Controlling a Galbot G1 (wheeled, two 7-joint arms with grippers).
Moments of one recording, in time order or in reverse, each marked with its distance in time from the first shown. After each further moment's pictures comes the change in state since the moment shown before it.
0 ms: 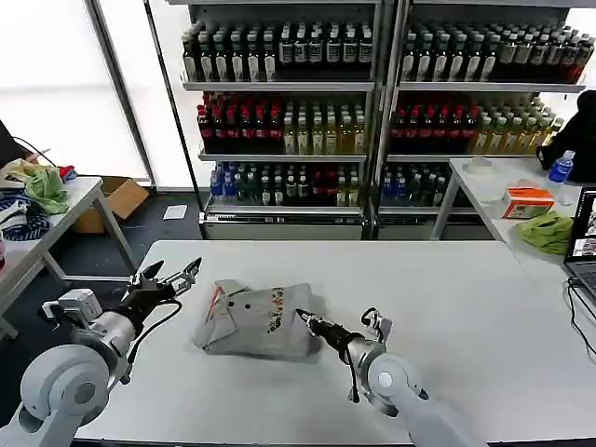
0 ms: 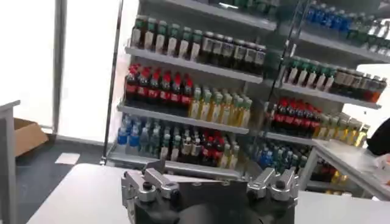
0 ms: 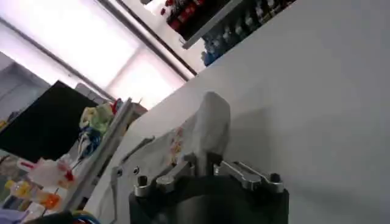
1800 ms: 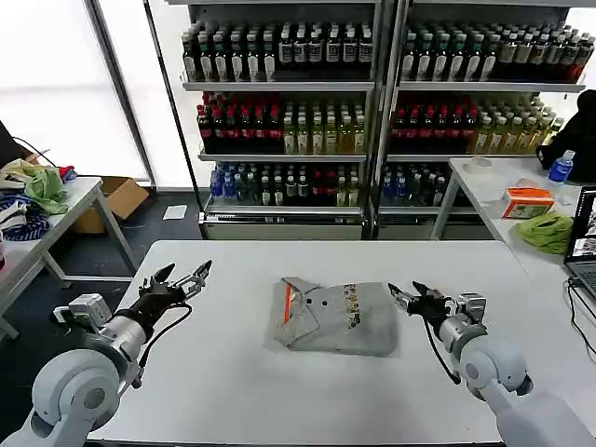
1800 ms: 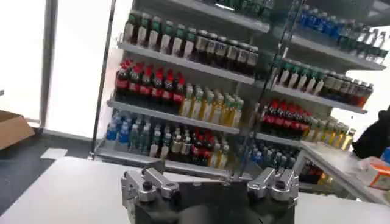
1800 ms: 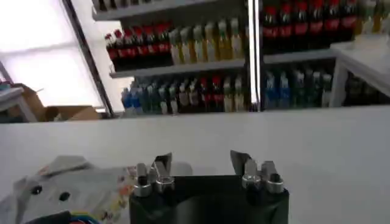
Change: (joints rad) left arm 0.002 -0.041 0.028 -0.012 0.006 -0.011 0.011; right arm -0.134 -0.252 0.341 0.155 -0.437 -0.089 -0.019
